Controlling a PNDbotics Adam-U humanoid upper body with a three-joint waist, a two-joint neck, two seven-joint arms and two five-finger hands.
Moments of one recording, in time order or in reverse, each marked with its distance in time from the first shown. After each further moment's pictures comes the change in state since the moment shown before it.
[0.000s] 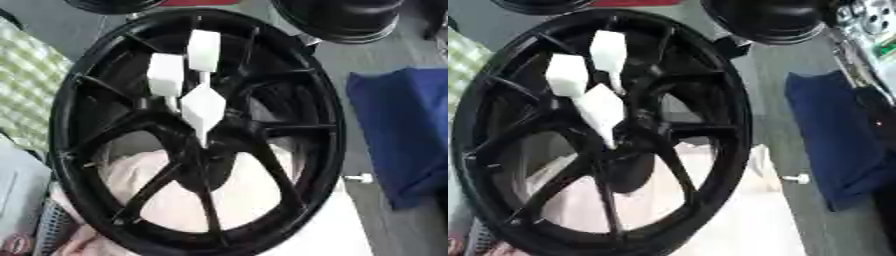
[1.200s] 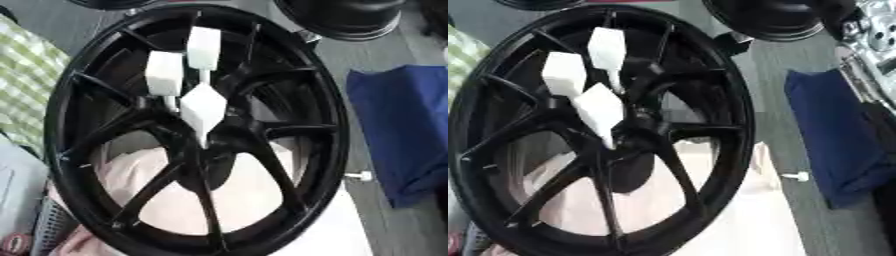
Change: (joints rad) left arm -0.098 0.505 -0.044 -0.005 -0.069 -0.089 -0.032; right arm 0.059 -0.002 -0.008 -0.050 0.048 0.000 -0.018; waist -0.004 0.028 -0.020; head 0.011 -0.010
